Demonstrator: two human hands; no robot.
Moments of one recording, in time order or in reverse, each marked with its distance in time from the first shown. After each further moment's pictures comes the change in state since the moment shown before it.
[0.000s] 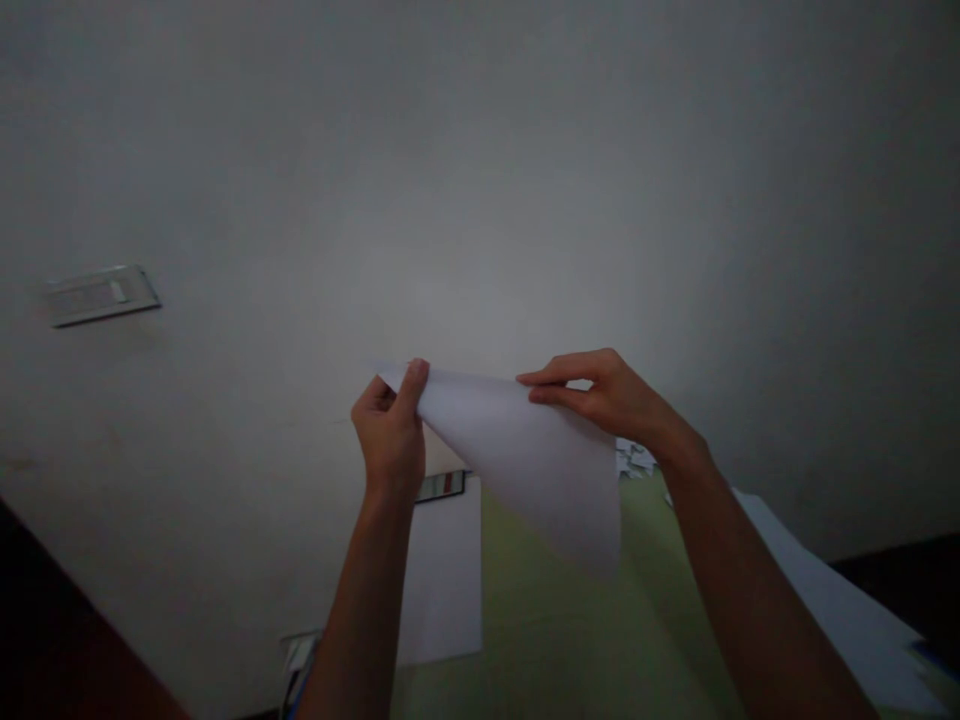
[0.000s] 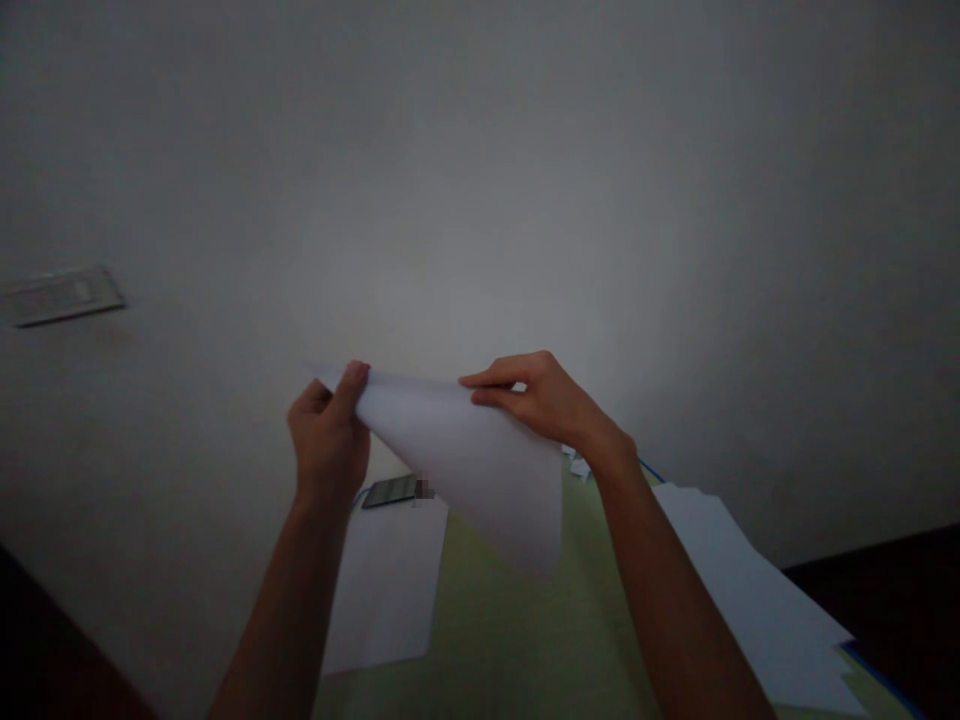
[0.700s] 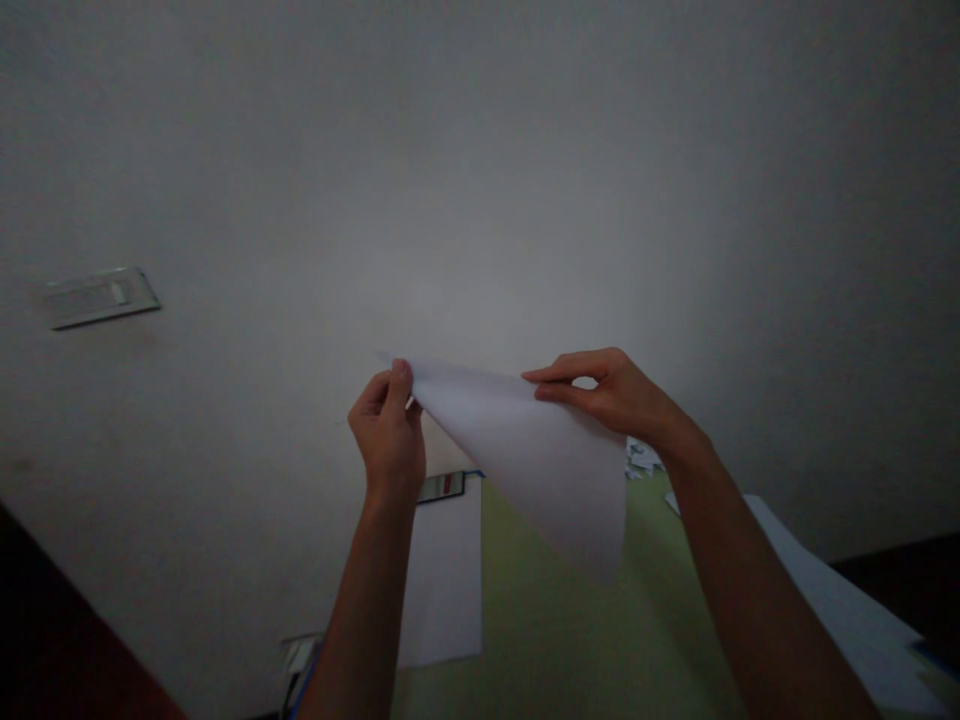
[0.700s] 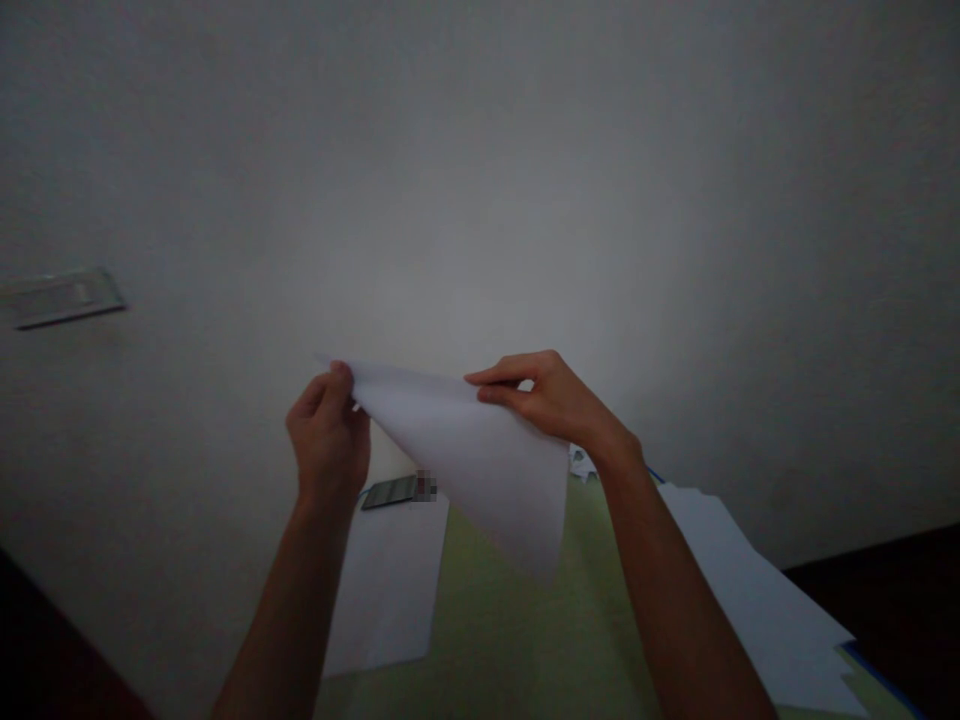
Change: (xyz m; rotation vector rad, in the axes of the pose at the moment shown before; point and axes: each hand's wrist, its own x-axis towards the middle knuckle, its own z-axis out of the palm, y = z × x) left_hand 0.002 -0.002 -0.003 -0.041 0.016 0.042; right_hand -0.003 0.007 -0.003 0.000 0.016 0.029
